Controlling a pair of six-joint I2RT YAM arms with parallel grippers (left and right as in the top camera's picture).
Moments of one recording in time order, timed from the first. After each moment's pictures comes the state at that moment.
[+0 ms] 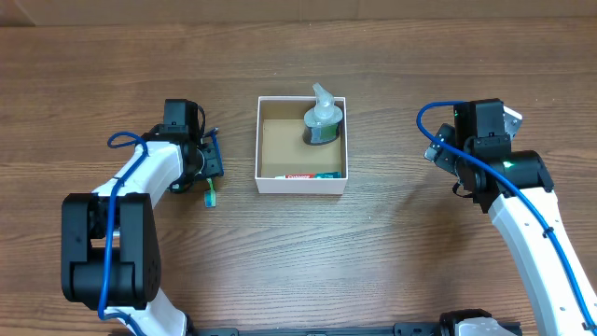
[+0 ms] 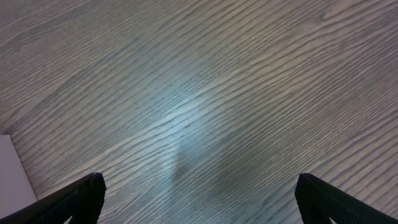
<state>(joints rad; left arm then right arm) -0.03 1.85 1.07 -0.52 0.00 -0.29 0.11 1.30 1.11 -0.90 0.35 0.60</state>
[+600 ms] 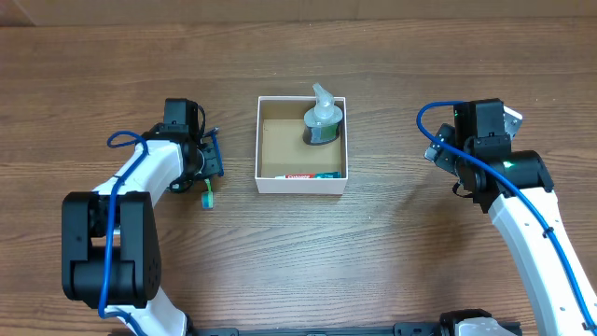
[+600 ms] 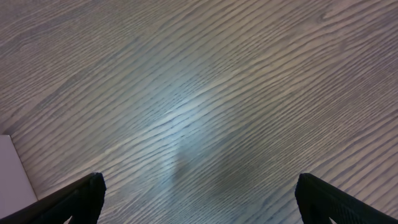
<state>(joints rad) -0.03 1.85 1.08 -0.55 -0.01 -0.29 0.11 1.30 1.11 -0.90 0.35 0.60</state>
